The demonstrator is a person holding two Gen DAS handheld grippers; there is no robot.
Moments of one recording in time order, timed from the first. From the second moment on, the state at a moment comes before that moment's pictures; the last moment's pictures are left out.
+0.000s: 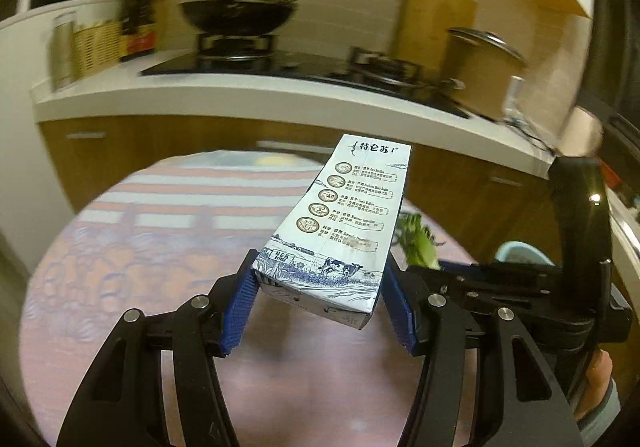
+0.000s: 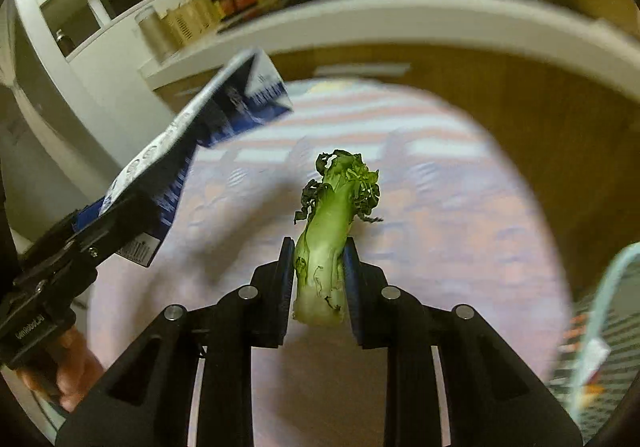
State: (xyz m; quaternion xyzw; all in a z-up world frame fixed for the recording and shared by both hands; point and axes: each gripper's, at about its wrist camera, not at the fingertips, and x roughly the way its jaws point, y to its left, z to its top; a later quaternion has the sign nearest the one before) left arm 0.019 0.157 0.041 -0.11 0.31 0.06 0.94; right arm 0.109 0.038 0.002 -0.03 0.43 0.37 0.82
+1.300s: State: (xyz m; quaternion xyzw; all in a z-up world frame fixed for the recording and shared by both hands) left arm 0.134 -0.135 0.004 -0.04 0.37 -0.14 0.92; right arm 0.111 -0.277 0.008 0.01 0.38 0.11 0.92
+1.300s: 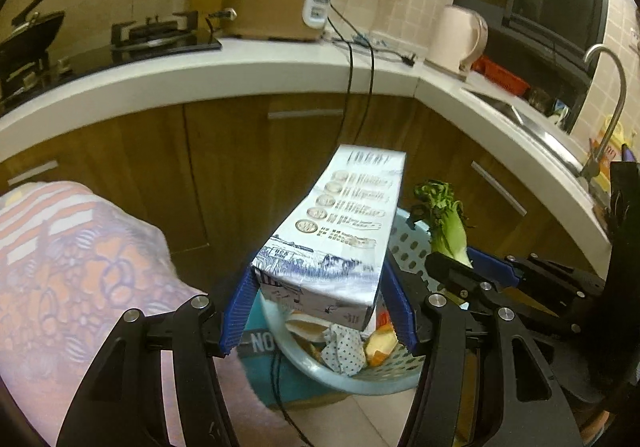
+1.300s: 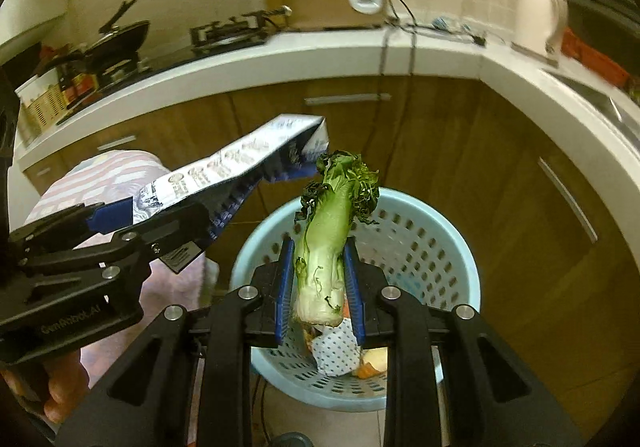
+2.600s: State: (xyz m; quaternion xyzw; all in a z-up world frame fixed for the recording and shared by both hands) left arm 0.077 -0.113 0.049 -0.04 0.27 -0.06 0.96; right arm 0.087 -0.303 0.043 0.06 0.33 0.08 0.94
